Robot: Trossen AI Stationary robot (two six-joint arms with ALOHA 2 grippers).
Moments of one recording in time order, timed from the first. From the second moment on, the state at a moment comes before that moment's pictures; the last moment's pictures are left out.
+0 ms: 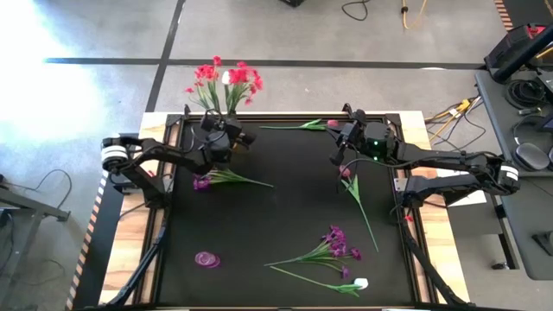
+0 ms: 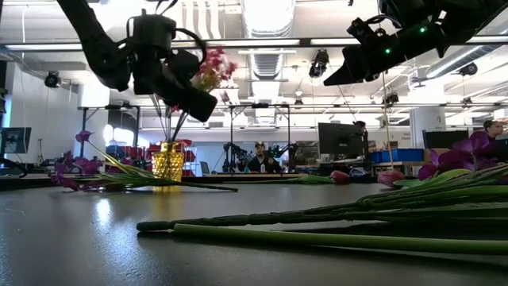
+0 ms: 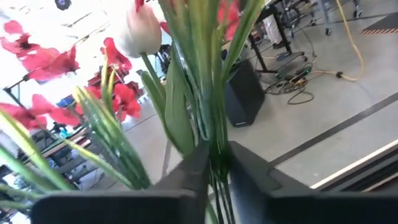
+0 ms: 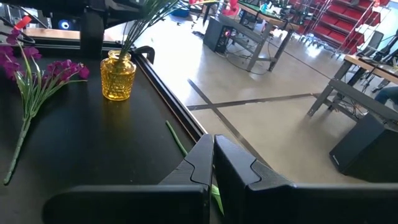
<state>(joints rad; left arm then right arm) 0.33 1.57 0.59 1.00 -1.12 0.49 -0.42 1.05 0.55 0.27 0.20 -0.25</state>
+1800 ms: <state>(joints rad) 0.01 1.29 0.24 1.41 -1.21 0.59 -0.42 1.05 0.55 0.25 0.17 -0.15</state>
